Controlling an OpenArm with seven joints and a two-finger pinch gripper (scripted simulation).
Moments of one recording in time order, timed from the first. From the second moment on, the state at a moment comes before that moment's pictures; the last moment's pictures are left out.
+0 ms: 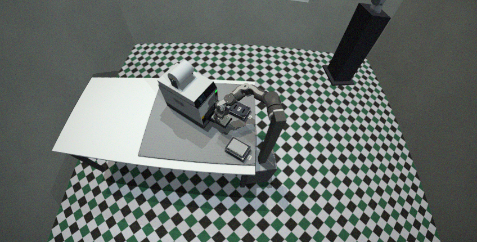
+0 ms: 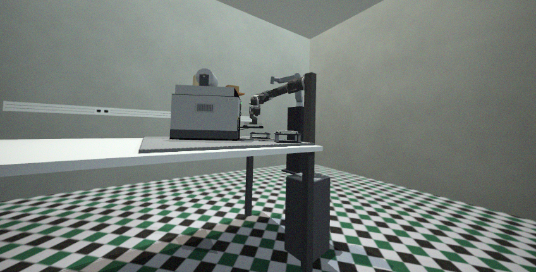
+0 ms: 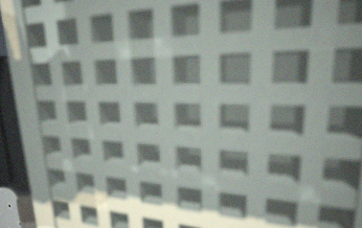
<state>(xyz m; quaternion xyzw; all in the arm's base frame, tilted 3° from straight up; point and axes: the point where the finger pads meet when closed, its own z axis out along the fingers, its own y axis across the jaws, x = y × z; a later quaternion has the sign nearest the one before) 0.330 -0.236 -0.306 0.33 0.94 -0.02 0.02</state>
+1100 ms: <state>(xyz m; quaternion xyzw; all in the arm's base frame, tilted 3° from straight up) 0.330 -0.236 -0.311 0.33 0.94 -0.02 0.02</state>
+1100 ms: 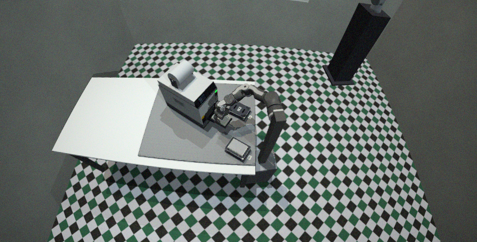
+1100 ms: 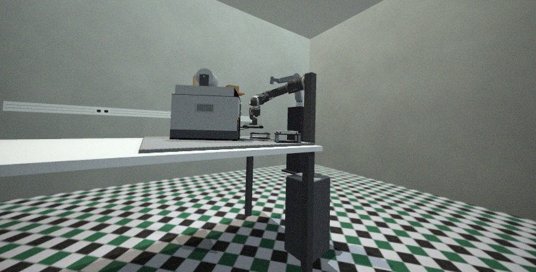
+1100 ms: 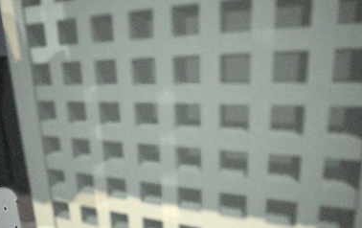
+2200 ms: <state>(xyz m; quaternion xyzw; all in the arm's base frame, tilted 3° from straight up) 0.330 -0.237 -0.317 0.33 0.94 -0.02 0.02</state>
